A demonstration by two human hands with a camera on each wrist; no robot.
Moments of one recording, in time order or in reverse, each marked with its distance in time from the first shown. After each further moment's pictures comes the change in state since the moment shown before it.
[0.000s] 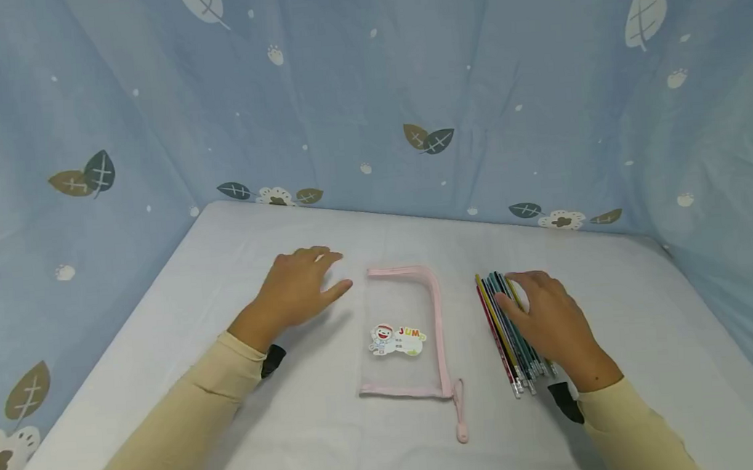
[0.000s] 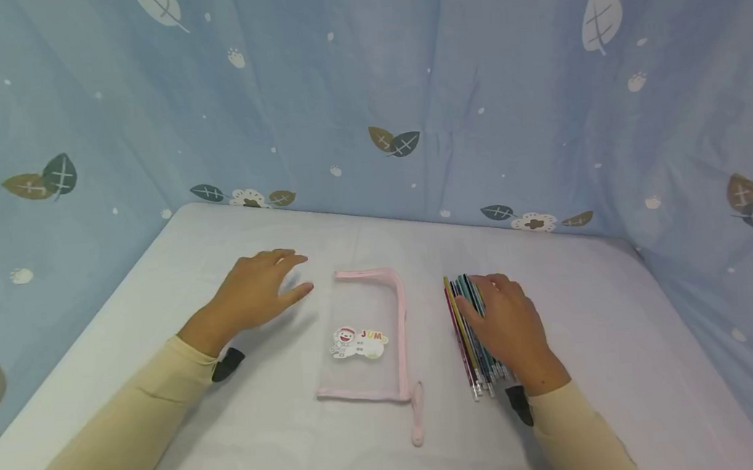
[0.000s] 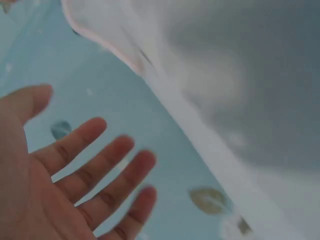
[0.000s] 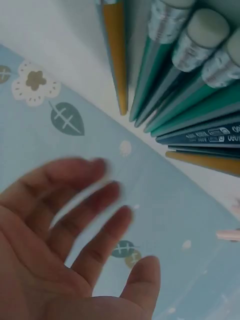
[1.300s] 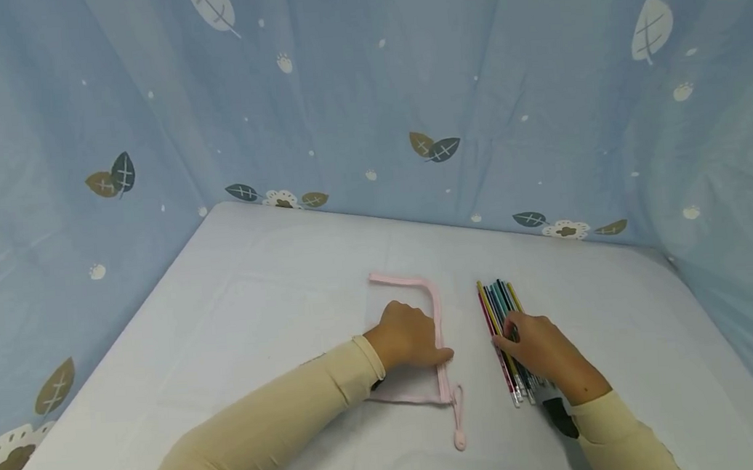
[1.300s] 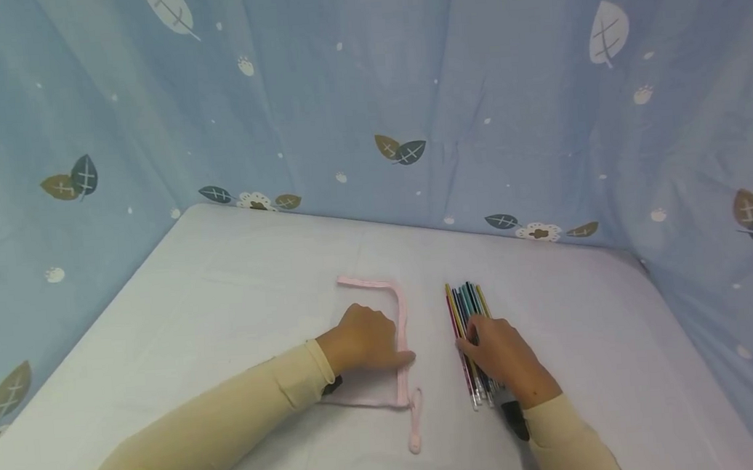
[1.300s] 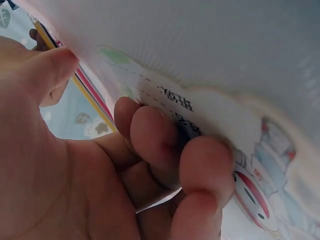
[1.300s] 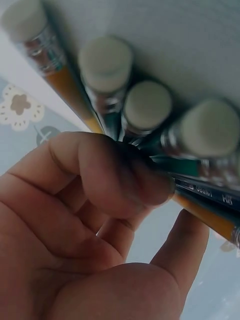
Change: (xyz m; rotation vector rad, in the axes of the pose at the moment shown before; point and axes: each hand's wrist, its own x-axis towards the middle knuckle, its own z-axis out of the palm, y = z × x) left_hand 0.028 0.151 0.039 0.204 -0.442 0.134; right_hand -0.005 0.007 0.028 0.149 -0.337 0.080
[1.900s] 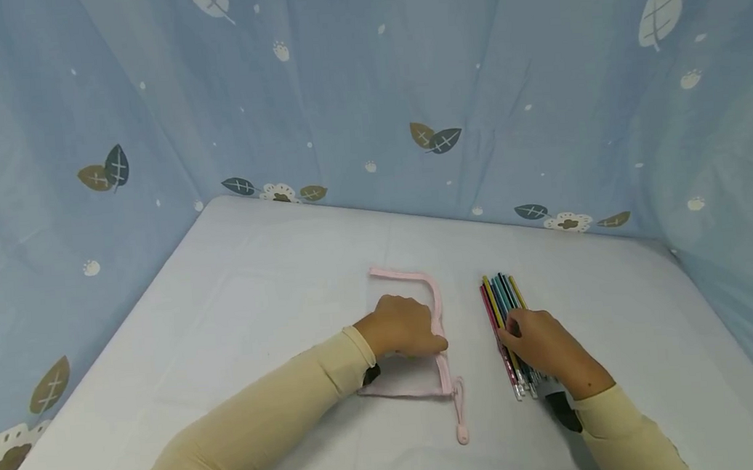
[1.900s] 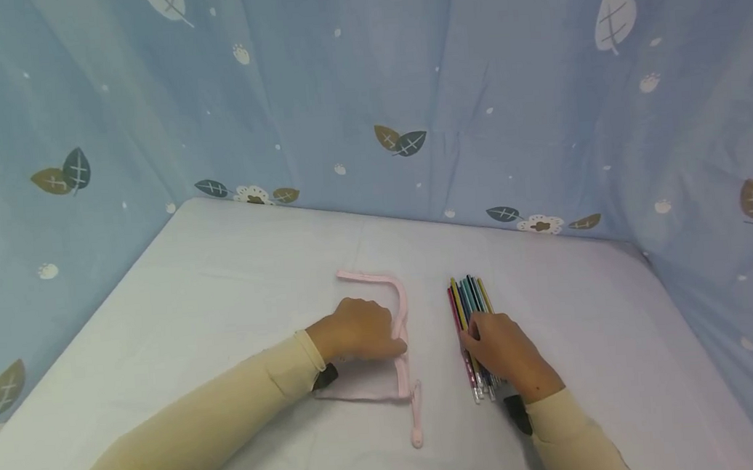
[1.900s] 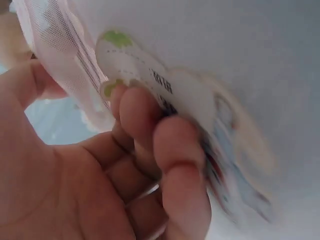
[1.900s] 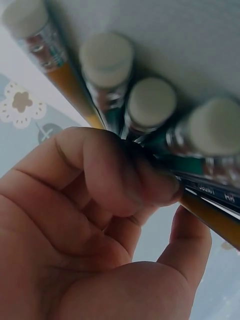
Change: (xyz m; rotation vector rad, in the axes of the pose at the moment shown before) left_hand 0.007 -0.019 0.005 -0.244 -0.038 0.025; right_hand 0.003 0.000 0.002 -0.030 -0.003 -0.023
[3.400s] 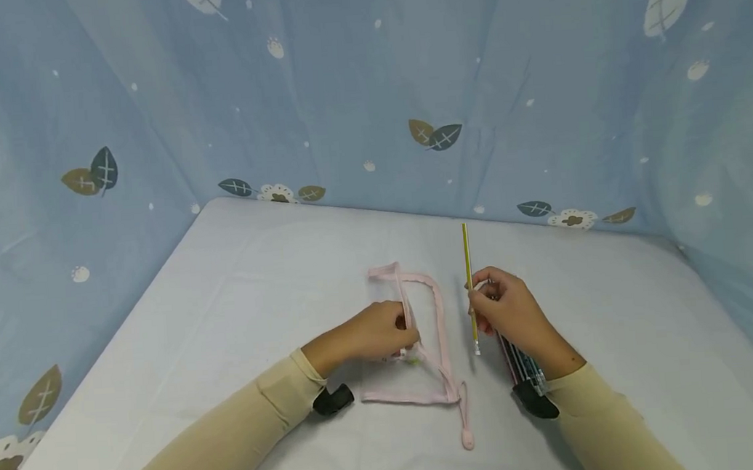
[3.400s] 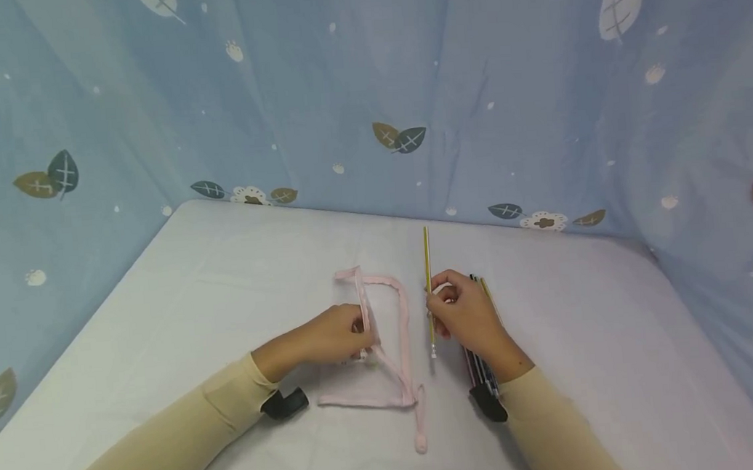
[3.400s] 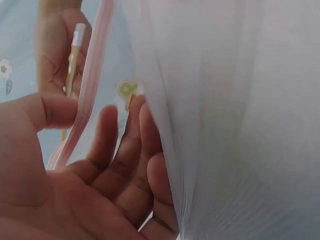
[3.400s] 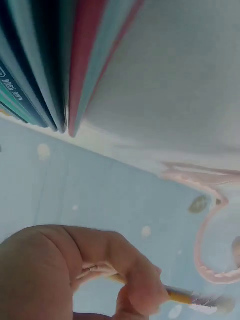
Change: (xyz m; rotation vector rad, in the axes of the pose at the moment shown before) left_hand -0.022 -0.045 0.018 -0.726 0.106 0.142; right_hand 0.035 -0.039 -0.002 0.702 0.107 -0.134
